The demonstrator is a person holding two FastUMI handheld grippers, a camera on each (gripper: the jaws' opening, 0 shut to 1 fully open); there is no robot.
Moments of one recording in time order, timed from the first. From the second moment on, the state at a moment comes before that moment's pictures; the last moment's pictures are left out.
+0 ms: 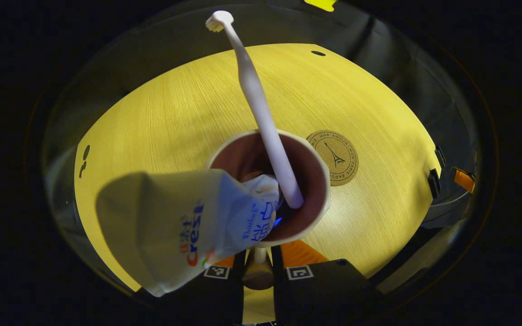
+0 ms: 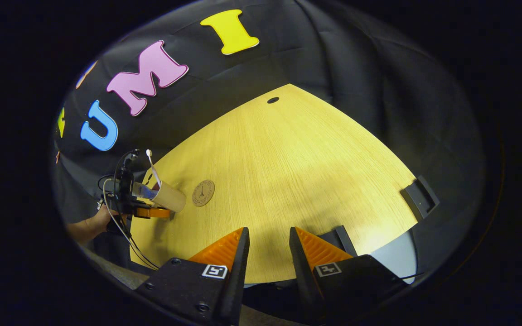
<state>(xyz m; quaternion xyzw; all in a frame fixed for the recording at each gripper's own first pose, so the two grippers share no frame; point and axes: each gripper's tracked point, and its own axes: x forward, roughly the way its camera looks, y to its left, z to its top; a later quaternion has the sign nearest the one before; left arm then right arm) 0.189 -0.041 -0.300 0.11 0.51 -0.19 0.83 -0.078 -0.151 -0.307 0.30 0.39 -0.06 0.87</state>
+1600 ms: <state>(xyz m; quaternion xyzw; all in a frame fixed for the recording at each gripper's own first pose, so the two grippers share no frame) 0.203 -0.158 -0.283 0.16 0.47 -0.27 0.83 -0.094 -0.177 -0.317 0.32 0.39 -0.08 0.86</state>
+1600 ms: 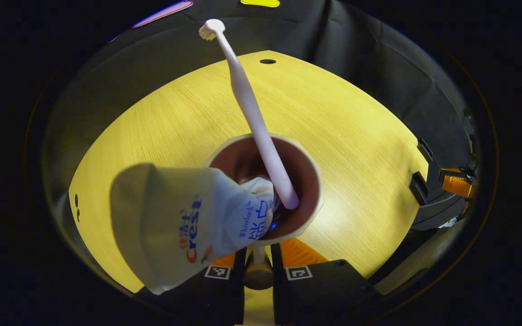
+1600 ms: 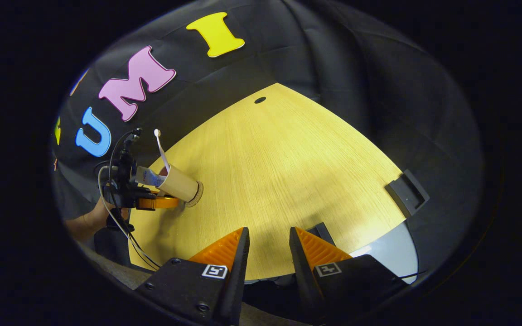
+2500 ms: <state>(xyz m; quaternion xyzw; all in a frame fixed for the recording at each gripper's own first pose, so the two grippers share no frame) 0.191 -0.155 -0.283 0.17 0.48 -0.26 0.82 -0.081 -0.172 -0.316 0.32 0.39 -0.06 0.86</state>
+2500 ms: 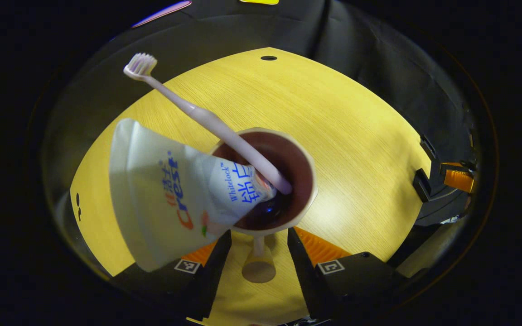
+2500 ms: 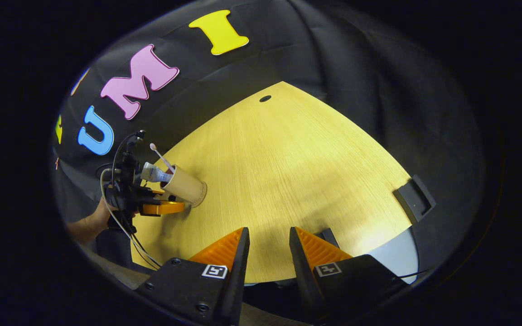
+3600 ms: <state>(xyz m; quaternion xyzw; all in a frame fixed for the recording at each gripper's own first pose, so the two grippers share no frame) 0.095 -0.025 -0.164 0.00 0.35 -0.12 0.93 0.019 -0.026 -0.239 0.26 0.38 0.12 0.88</state>
